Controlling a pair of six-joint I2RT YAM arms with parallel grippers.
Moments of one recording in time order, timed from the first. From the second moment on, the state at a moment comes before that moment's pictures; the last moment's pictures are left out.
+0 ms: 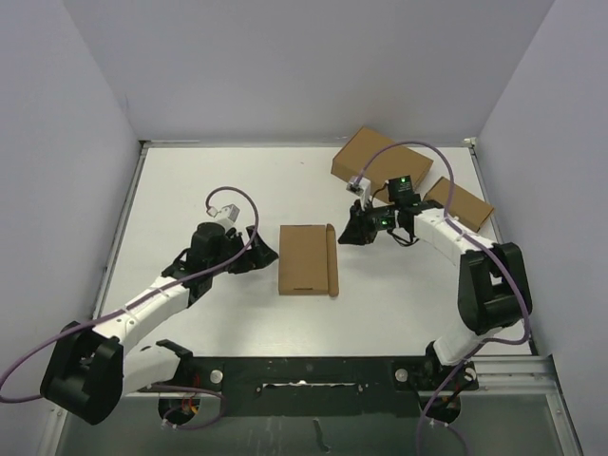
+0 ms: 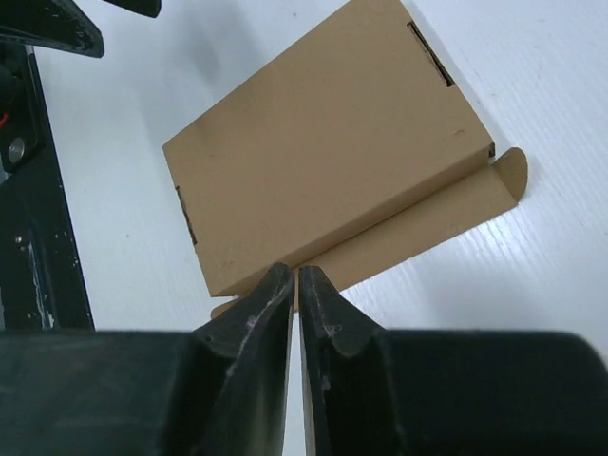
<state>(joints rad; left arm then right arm) -0.45 1.12 0.54 0.02 0.21 -0.69 0.24 1.60 1.05 -0.35 -0.92 -0.31</state>
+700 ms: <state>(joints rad) -0.45 1.44 0.66 0.03 0.25 -0.57 0.36 1.86 1.19 -0.50 -0.87 -0.34</state>
